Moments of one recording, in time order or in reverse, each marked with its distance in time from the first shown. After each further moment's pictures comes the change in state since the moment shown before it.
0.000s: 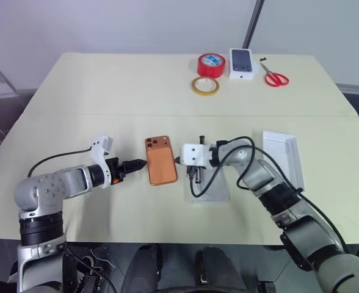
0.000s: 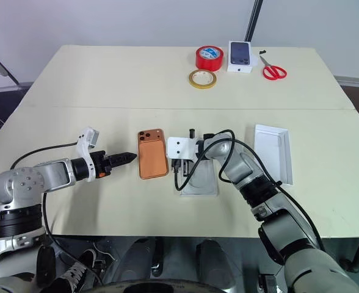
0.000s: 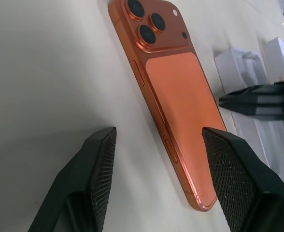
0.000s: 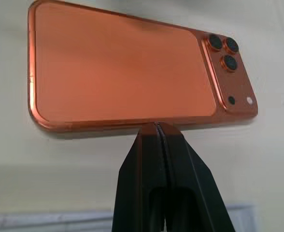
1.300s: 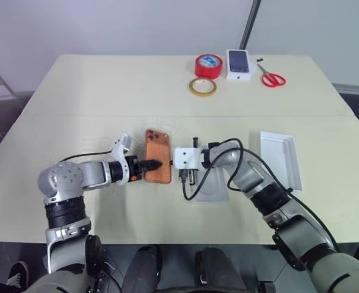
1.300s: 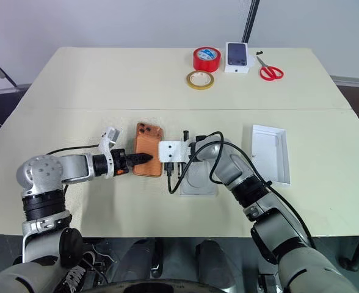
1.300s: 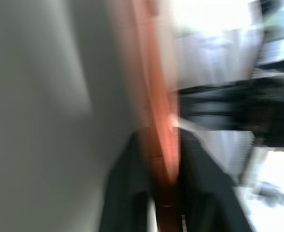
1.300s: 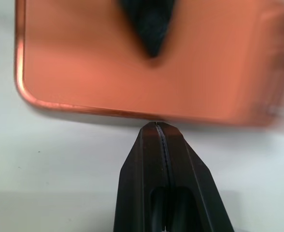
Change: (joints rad) left arm -0.148 -0.148 0.051 0.087 0.018 0.188 0.042; right arm 0.011 0.063 0.016 0.018 -0.083 -0.001 -0.025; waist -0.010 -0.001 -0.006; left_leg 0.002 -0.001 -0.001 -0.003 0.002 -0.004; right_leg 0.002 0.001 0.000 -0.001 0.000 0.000
